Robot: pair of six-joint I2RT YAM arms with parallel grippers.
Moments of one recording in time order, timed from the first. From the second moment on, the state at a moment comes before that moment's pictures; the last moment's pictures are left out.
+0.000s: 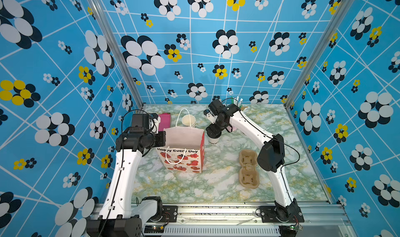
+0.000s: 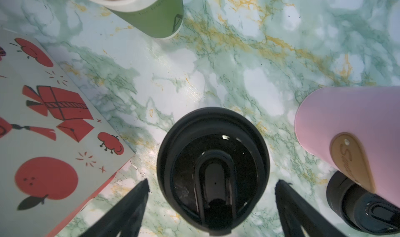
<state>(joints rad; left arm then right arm) 0.03 1.13 1.28 -1.08 0.25 -0.06 0.66 2.24 2.21 -1.18 0.02 -0.12</state>
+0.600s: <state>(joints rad) 0.03 1.13 1.26 -1.06 0.26 -0.06 0.65 2.27 2.22 -1.18 0.00 -0.12</state>
